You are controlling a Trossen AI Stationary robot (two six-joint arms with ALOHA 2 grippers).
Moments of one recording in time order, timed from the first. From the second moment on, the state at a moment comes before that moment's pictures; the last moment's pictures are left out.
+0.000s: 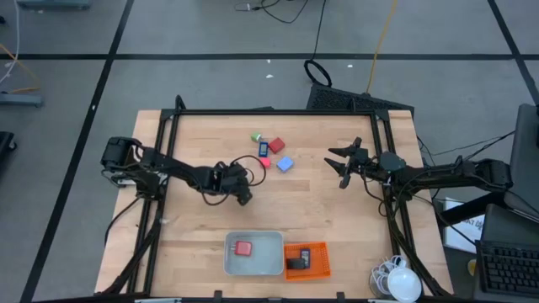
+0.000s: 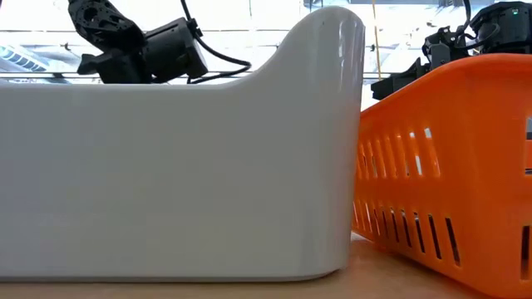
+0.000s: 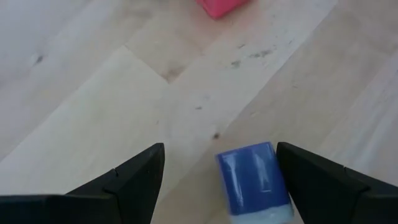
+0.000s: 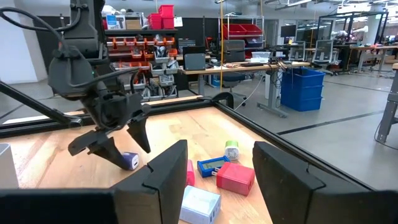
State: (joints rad) left arm -0.07 1.65 0.75 -0.22 -0.41 -0.69; right arm -0.20 0.76 0.02 0.81 0.16 0.03
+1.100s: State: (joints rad) left arm -0.07 1.57 0.75 -0.23 -0.31 -0.72; right arm -0.20 0.76 0.02 0.81 0.16 0.03
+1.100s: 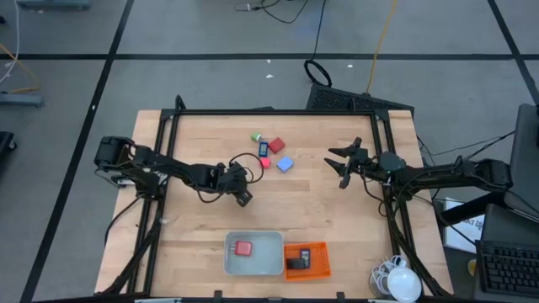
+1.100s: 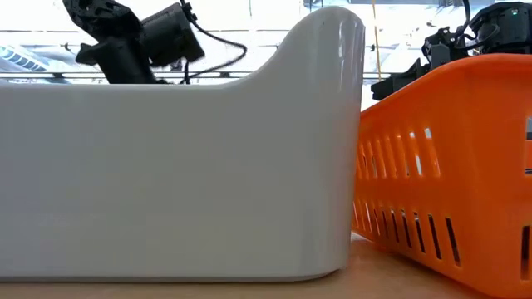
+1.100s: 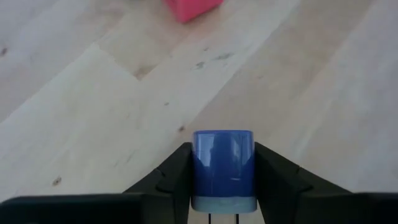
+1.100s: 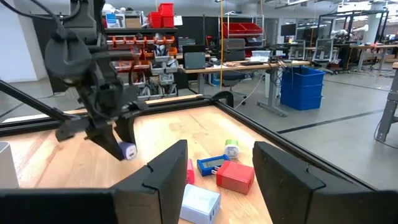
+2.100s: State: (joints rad) left arm -0.56 1.34 0.75 0.16 -0.25 -0.49; right arm -0.20 0.76 0.02 0.81 0.16 0.03
